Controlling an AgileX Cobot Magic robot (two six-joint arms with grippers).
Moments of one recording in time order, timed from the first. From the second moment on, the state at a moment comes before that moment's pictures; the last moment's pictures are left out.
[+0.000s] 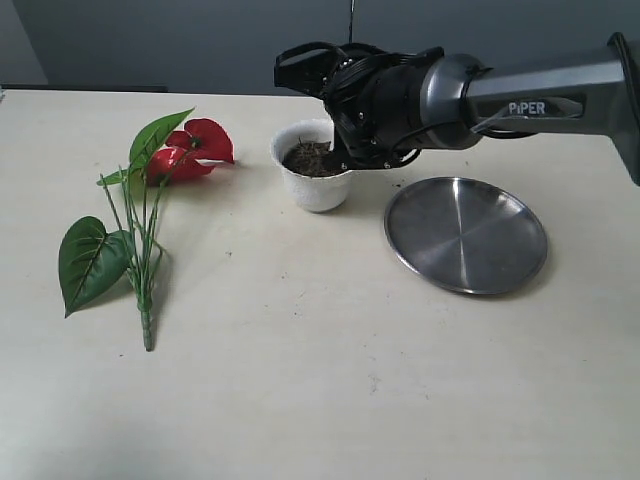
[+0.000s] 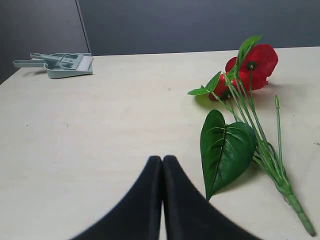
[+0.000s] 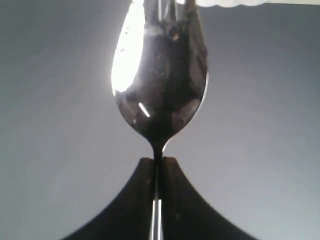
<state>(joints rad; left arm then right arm) 0.18 0.00 0.00 0.02 0.34 0.01 0.81 2.11 -1.47 -1.73 0.62 -1.12</state>
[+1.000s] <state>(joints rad) 0.18 0.00 0.00 0.02 0.34 0.01 0.81 2.22 -1.57 -1.73 0.50 -1.15</state>
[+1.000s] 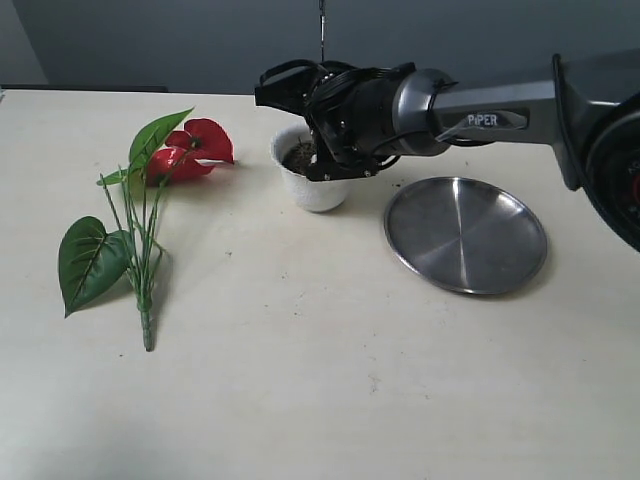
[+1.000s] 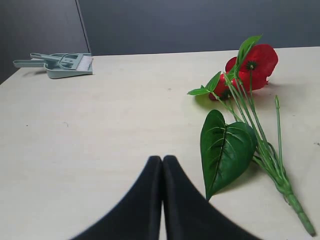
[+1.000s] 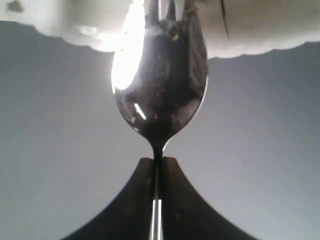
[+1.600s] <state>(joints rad) 0.18 0.00 0.00 0.02 0.34 0.01 0.79 2.26 -1.63 -1.74 0.48 -1.15</state>
